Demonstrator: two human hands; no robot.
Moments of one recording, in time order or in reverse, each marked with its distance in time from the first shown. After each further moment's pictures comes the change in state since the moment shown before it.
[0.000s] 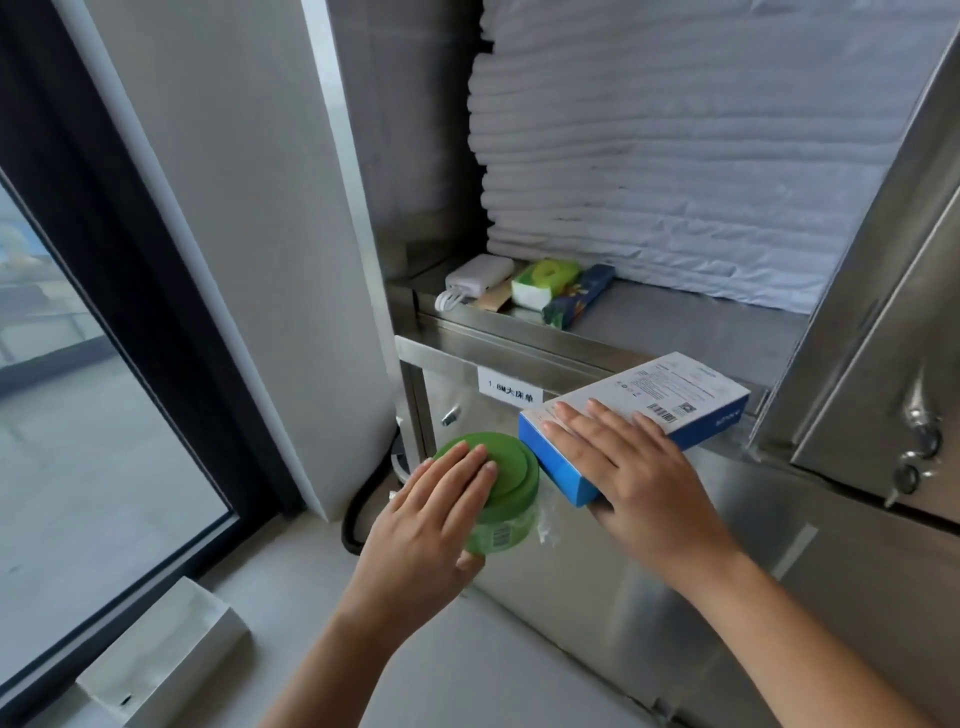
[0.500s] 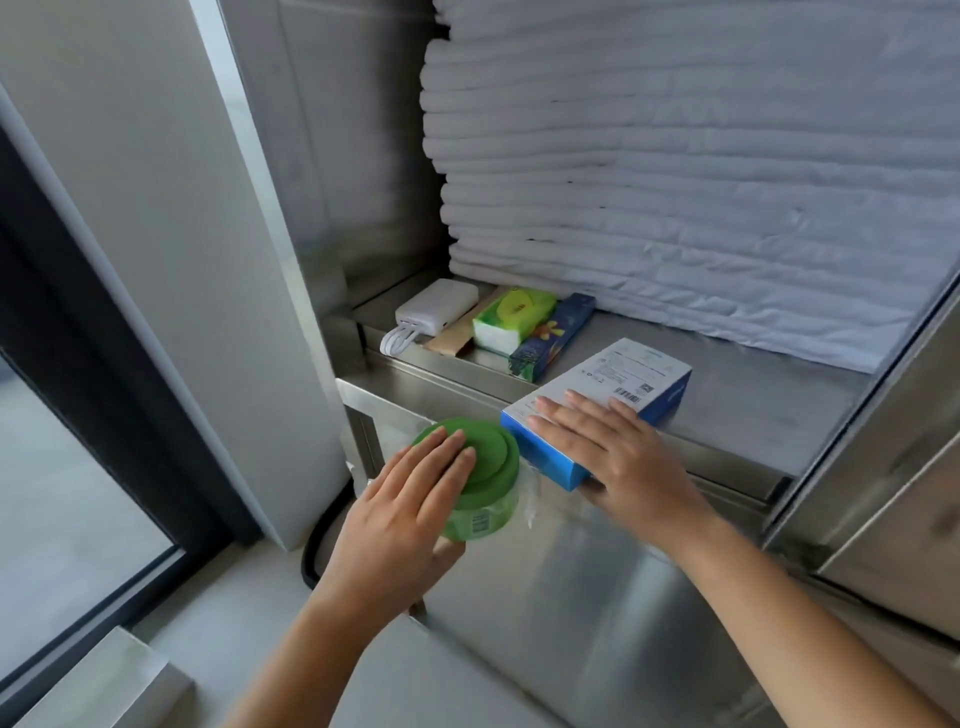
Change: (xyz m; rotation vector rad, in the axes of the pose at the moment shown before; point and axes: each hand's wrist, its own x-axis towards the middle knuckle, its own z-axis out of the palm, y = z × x) left_hand 0.102 -0.047 0.063 -0.033 0.063 -0.001; right_hand 0.060 0.114 0.075 0.060 -0.048 -0.078
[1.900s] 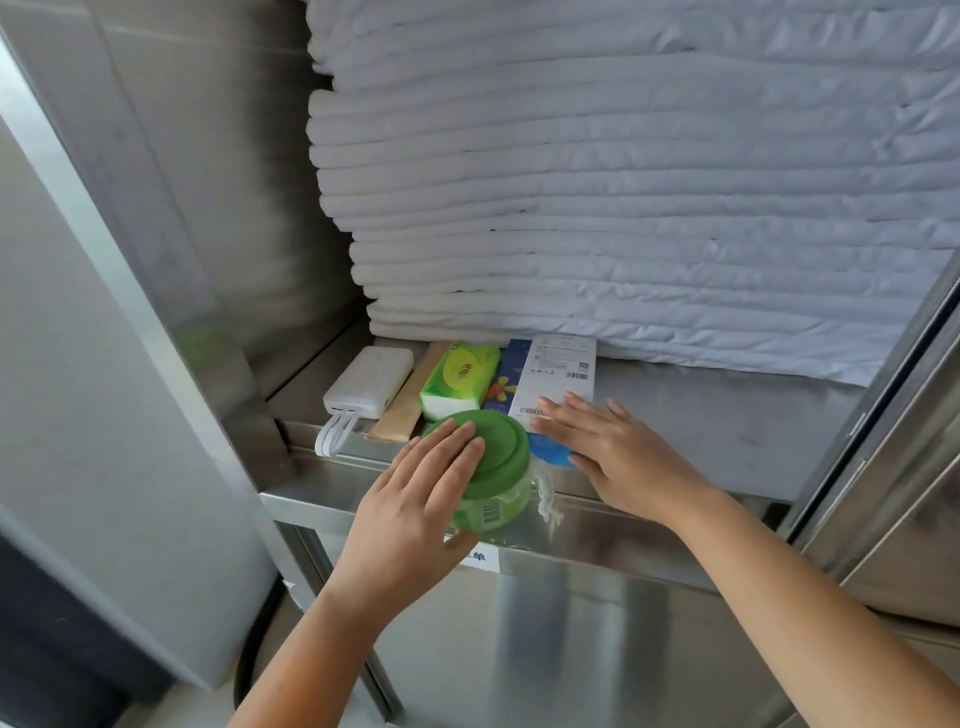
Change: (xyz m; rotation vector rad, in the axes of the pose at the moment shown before) left_hand 0.093 -0.062 0.045 -0.248 0.007 0.241; right_hand 0.038 0.055 0.014 0.039 -0.367 0.404
